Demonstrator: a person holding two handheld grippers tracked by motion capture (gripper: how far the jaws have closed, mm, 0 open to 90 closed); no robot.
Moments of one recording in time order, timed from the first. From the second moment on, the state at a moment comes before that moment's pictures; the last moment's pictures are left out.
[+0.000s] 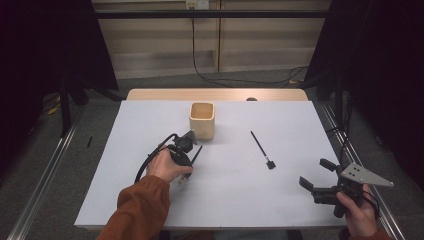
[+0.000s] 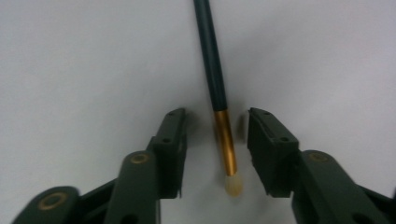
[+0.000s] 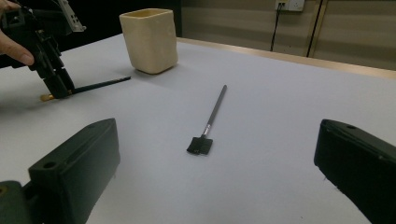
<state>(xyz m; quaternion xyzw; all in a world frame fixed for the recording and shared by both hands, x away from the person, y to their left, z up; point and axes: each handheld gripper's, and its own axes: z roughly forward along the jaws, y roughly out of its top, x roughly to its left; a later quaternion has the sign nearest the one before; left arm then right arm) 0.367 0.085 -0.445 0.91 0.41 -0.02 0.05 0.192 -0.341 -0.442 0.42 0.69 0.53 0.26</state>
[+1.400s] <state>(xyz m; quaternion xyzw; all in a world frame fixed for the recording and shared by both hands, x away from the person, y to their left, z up) 0.375 0.109 -0.443 0.91 0.41 -0.06 0.08 0.193 -0.340 -0.443 0.42 0.69 0.53 0.25</state>
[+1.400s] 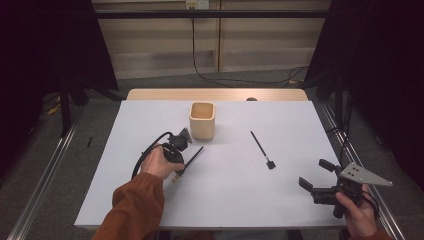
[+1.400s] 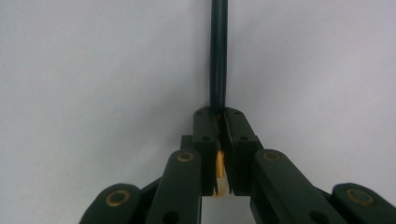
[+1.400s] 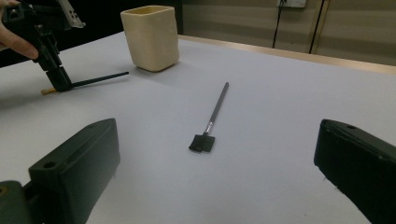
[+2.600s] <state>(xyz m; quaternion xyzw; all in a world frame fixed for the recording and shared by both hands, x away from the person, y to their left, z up) 0.346 0.136 -0.410 0.85 0.36 -0.01 0.38 0.192 -0.341 -0.443 0.42 0.69 0.53 0.26</state>
